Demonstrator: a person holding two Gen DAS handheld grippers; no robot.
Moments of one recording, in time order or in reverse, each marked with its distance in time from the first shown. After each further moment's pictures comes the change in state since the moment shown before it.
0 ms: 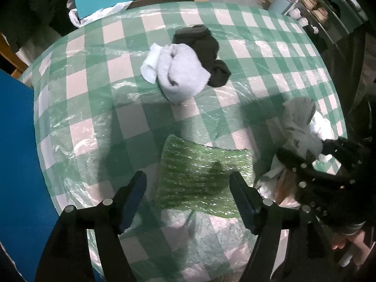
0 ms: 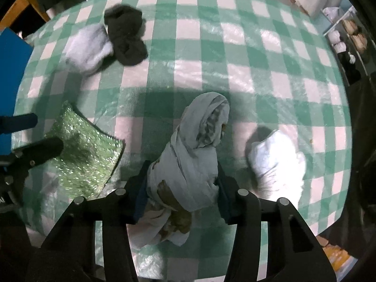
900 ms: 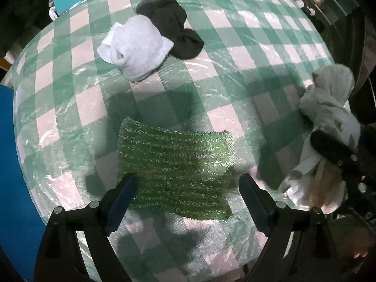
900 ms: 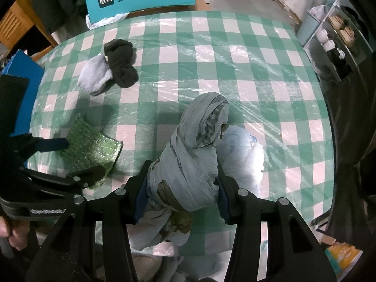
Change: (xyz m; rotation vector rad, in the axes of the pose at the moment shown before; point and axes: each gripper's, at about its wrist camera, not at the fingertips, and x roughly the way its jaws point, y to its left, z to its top) left arm 0.038 -0.040 -0.007 0.049 0.077 0.022; right arm -0.048 -0.033 -0.017 0.054 -0.074 0.042
